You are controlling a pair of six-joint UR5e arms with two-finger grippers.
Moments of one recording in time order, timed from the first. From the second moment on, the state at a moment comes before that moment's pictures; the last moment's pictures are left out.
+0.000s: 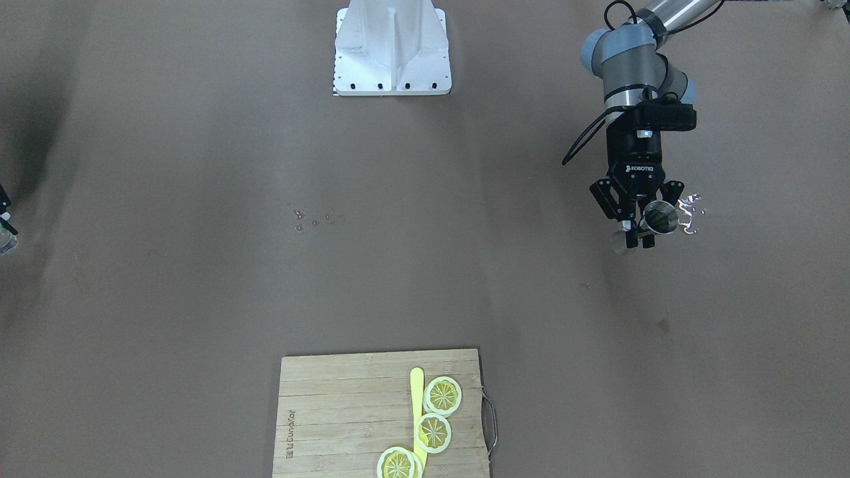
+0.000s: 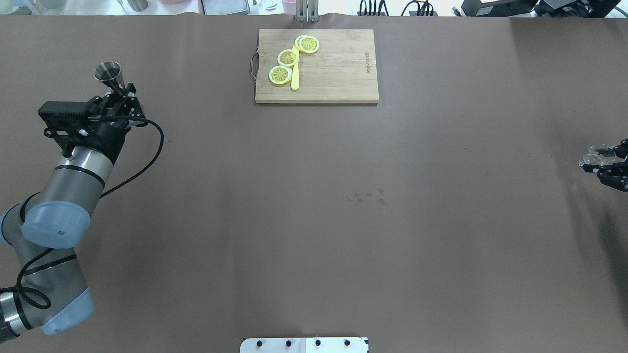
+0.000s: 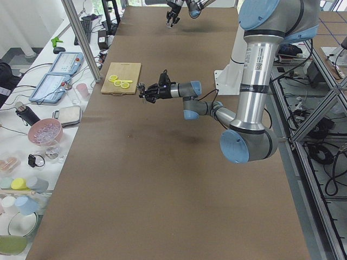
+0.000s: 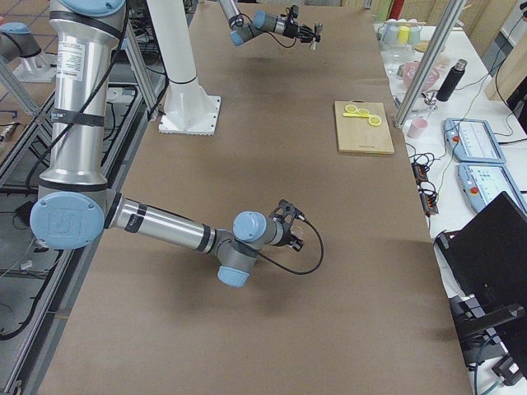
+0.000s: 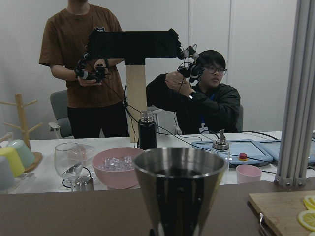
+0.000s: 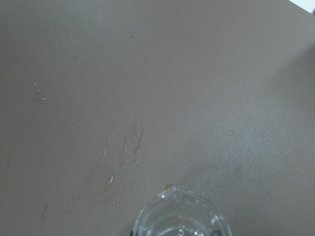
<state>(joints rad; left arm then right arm) -0.51 -1.71 -1.71 -2.60 -0.69 -1.00 1.13 -1.70 1.28 -0.02 2.14 0.16</state>
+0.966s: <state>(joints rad) -0.56 -1.71 -1.70 -2.15 -0.60 -1.46 1.09 -1.65 1.23 0.08 2.13 0.24</state>
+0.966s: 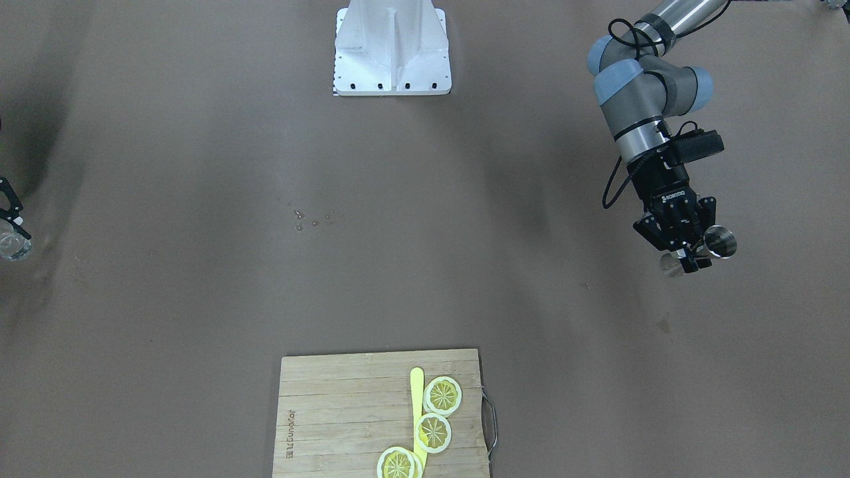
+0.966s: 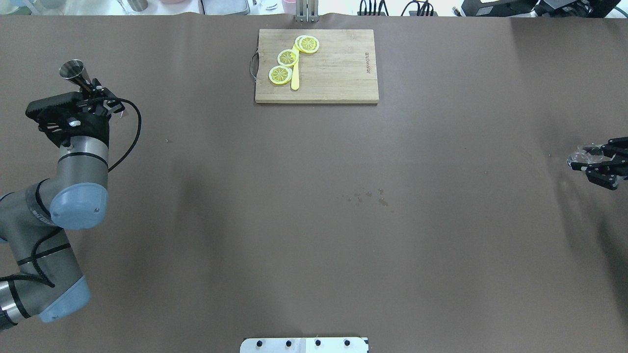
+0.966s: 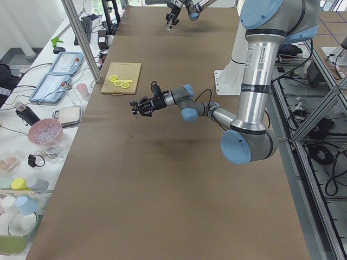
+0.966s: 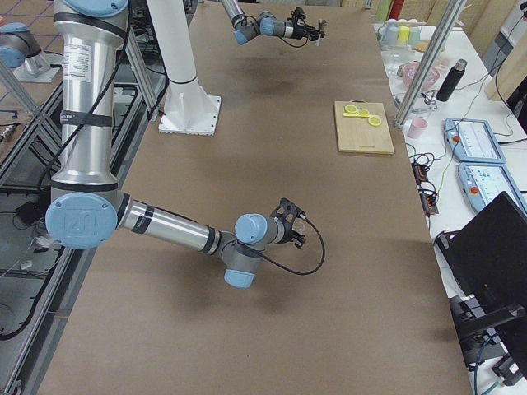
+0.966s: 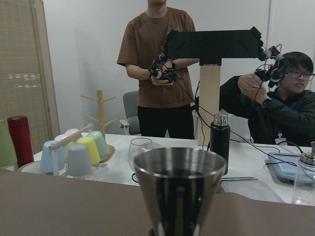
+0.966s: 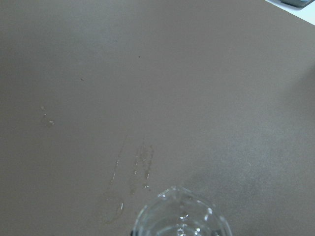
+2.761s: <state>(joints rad) -0.57 -1.74 -1.44 -2.05 -0.57 -1.80 1.02 -1.57 1.08 0.20 2.13 0.28</state>
